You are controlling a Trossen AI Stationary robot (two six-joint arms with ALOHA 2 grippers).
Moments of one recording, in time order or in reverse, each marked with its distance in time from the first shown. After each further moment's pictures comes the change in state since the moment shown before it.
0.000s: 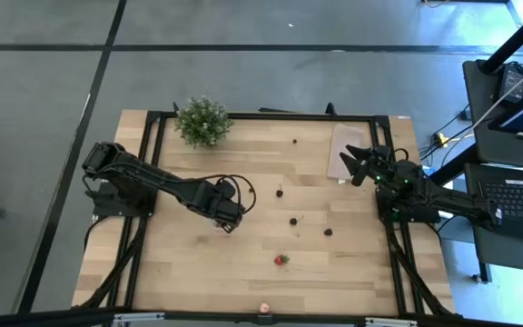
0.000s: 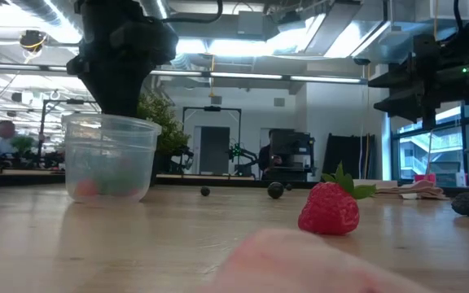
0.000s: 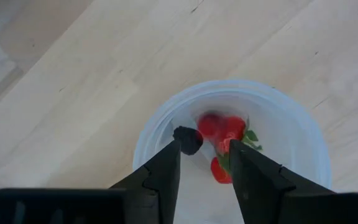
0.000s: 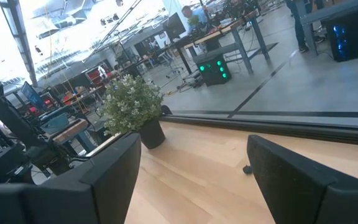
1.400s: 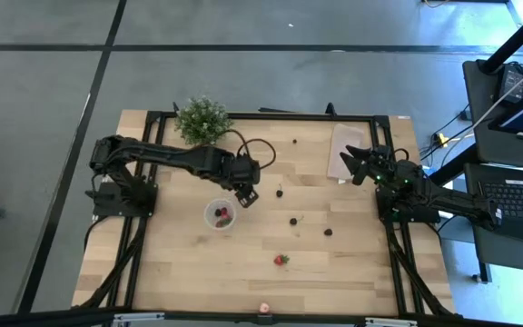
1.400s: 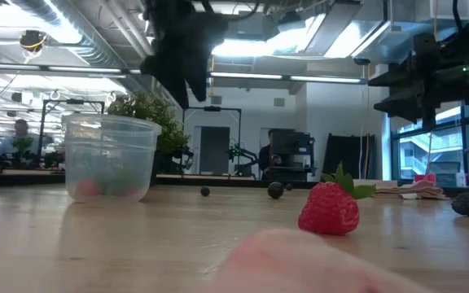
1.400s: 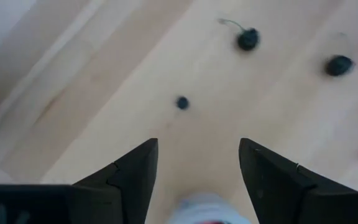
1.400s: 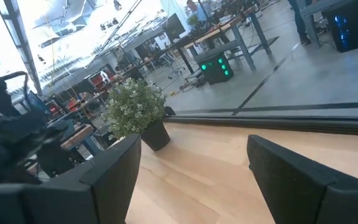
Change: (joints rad) left arm 0.263 0.029 0.193 0.085 0.059 0.424; right arm 0.000 0.000 0.000 0.001 0.001 0.061
